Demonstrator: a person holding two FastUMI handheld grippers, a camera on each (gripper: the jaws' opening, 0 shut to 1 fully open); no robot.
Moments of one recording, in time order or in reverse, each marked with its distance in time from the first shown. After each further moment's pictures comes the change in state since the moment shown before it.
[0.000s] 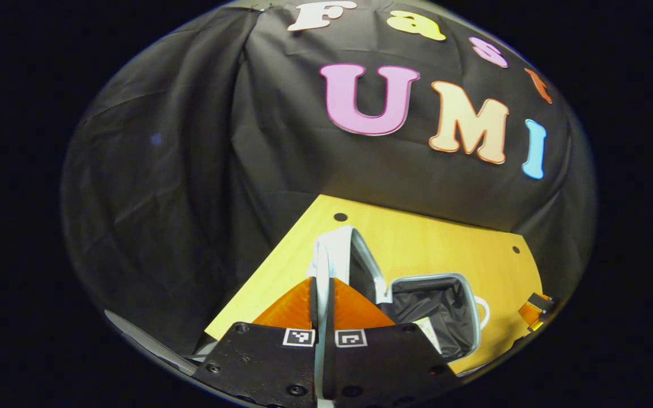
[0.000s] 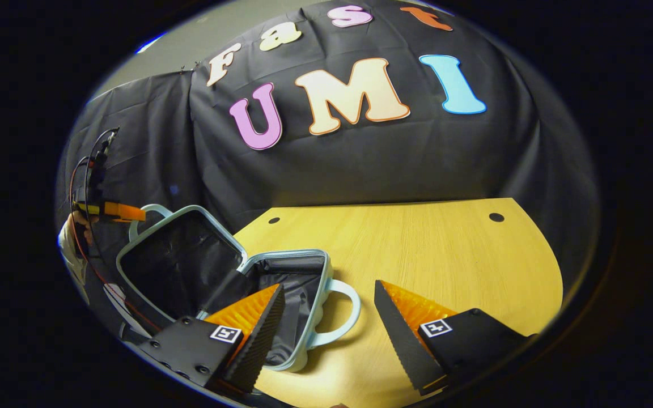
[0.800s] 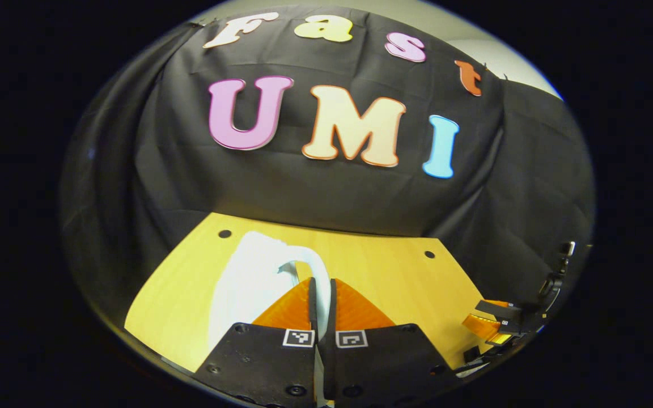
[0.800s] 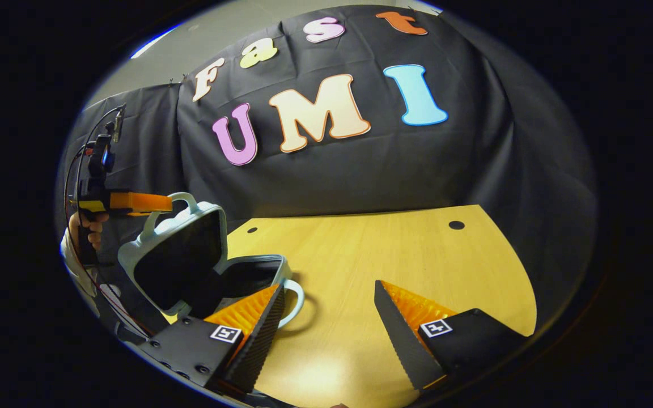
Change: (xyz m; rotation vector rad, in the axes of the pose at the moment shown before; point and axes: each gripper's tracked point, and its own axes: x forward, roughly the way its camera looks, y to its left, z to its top) left arm -0.005 -0.242 -0.023 0.049 -0.075 -0.380; right arm -0.064 -0.094 0.020 0.009 -0.059 -0.076
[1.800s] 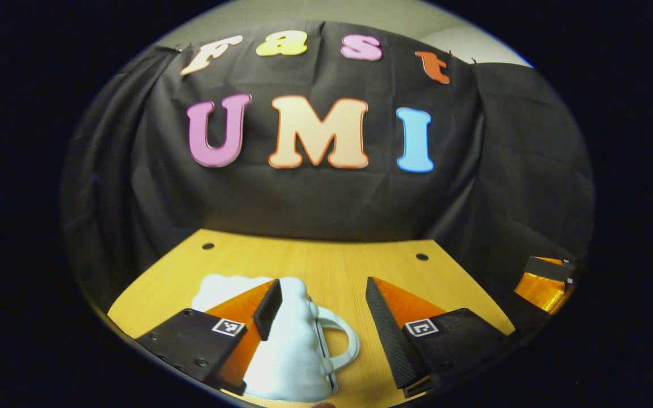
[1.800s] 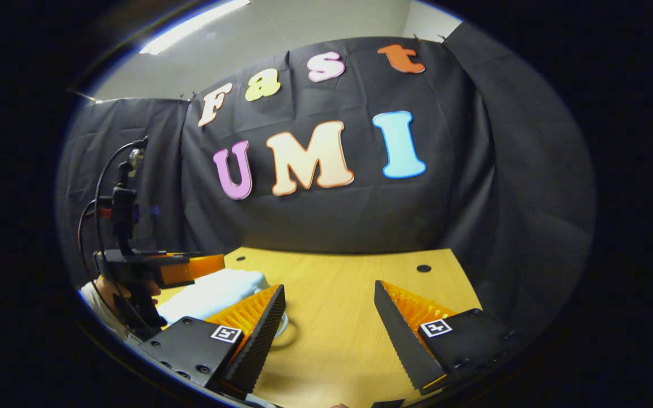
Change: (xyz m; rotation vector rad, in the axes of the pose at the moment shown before) left arm 0.014 -0.097 -0.016 0.104 -0.211 0.093; right arm -0.078 -0.035 0.097 -0.070 -0.257 -0.060
